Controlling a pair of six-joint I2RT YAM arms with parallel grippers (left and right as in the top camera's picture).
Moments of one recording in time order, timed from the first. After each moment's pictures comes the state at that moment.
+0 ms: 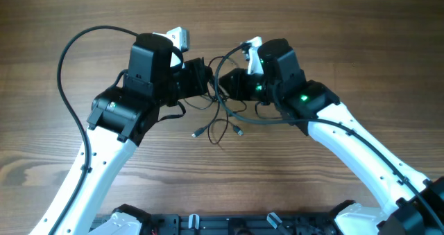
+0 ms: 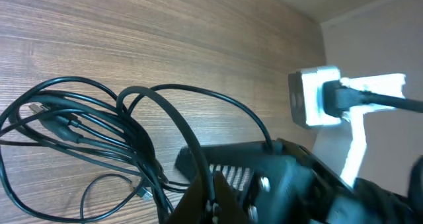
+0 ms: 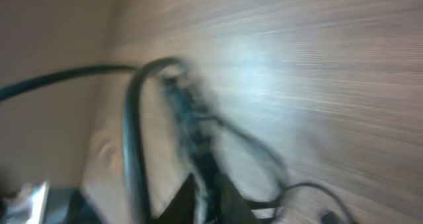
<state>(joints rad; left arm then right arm) -0.39 1.27 1.25 -0.68 0.30 -0.65 0.56 1.48 1.13 -0.36 -0.34 0.71</state>
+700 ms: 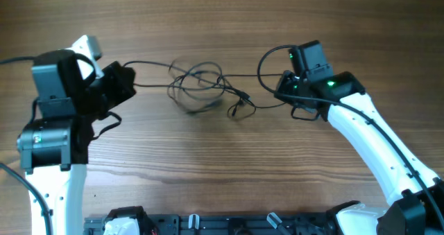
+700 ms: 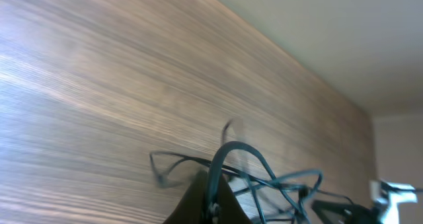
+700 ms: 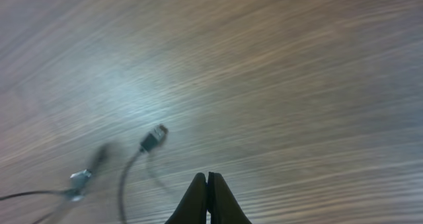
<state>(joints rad) 0.09 1.09 1.24 -0.88 0.31 -0.50 0.33 1.49 1.13 -0.79 0.00 0.74</state>
